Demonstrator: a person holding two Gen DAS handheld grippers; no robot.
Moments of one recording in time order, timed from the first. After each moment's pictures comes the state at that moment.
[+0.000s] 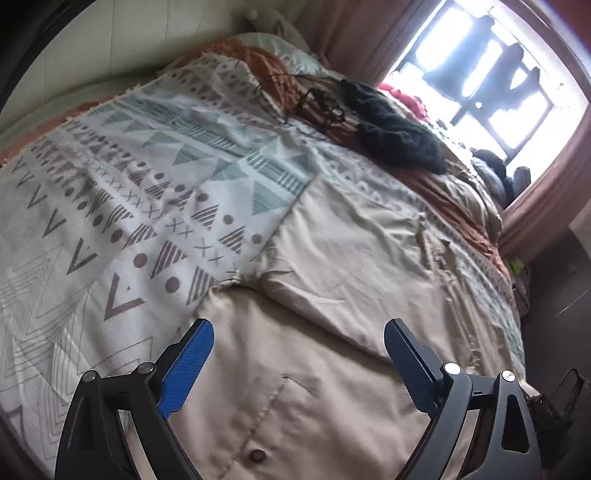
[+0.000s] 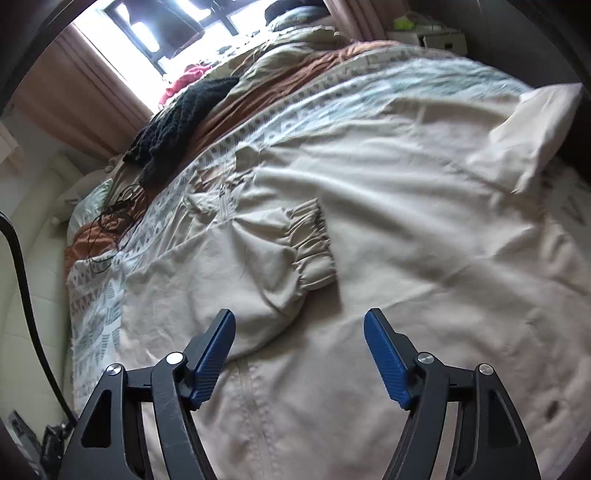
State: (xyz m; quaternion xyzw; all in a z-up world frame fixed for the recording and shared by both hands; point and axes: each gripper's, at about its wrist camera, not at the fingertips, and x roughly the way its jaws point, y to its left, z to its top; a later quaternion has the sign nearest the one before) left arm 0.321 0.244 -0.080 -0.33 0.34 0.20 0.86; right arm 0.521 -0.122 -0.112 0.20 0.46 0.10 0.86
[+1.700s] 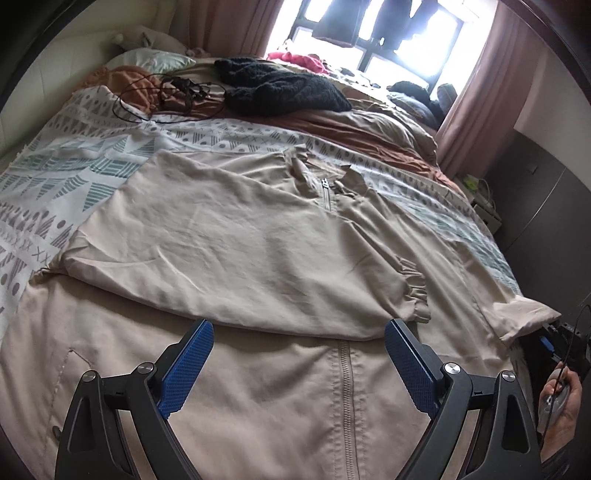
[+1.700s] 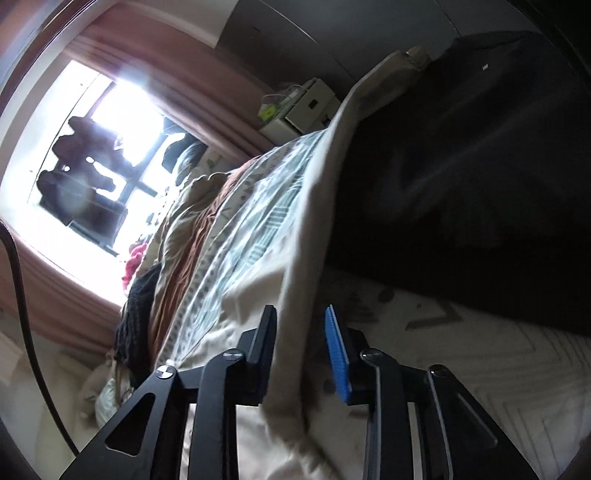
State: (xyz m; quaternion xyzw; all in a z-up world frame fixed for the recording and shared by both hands) left arm 0.431 0.062 -0.108 -0.21 0.37 0.09 0.90; right arm 0.579 -0.446 -0.139 0.43 0.29 -0.04 0.85
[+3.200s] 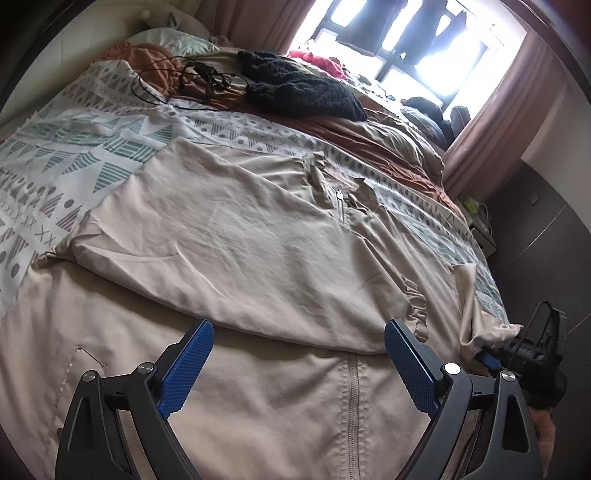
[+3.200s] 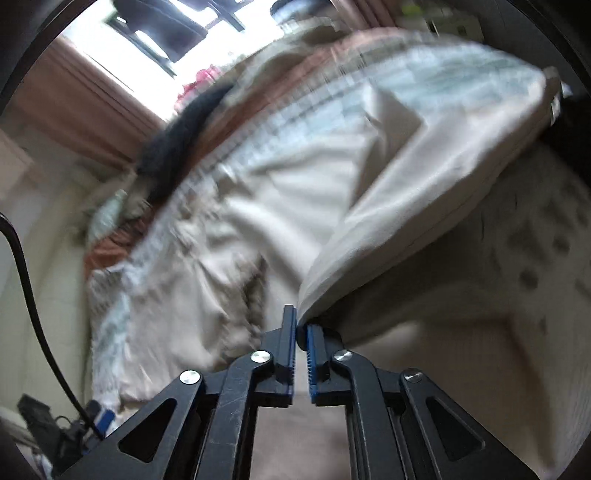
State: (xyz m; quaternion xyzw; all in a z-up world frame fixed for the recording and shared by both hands) left arm 0.422 0.099 -0.105 -0.27 0.36 0.09 0.89; right arm 0.604 -0.217 -0.148 0.23 0.48 0.16 0.83
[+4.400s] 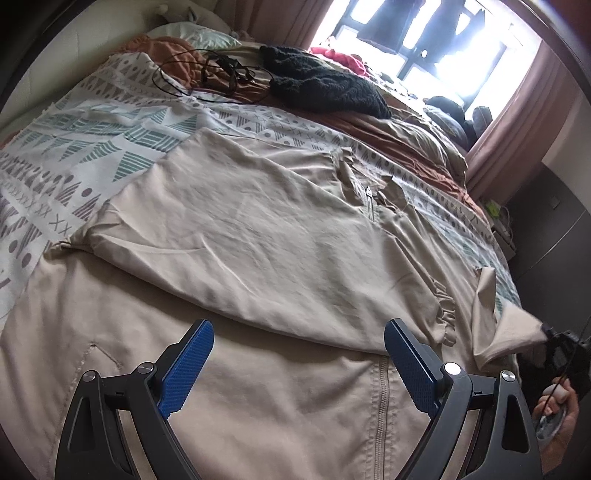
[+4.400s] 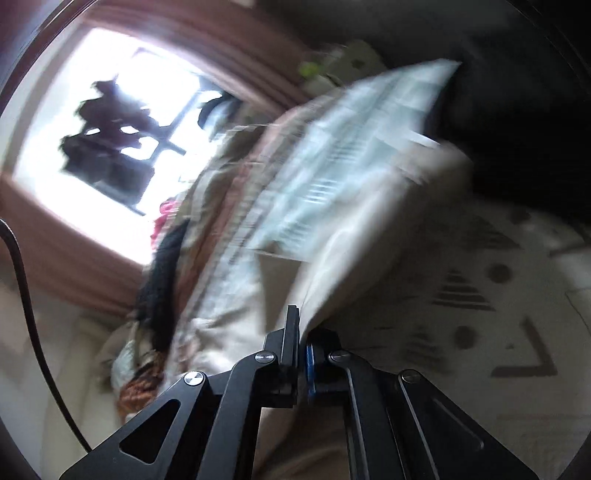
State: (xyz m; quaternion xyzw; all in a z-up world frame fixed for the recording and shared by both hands) left arm 0.422 0.112 -0.119 -0.27 0.37 0.13 0.88; right arm 0.614 -0.337 -0.129 0.41 0.31 0.07 0.85
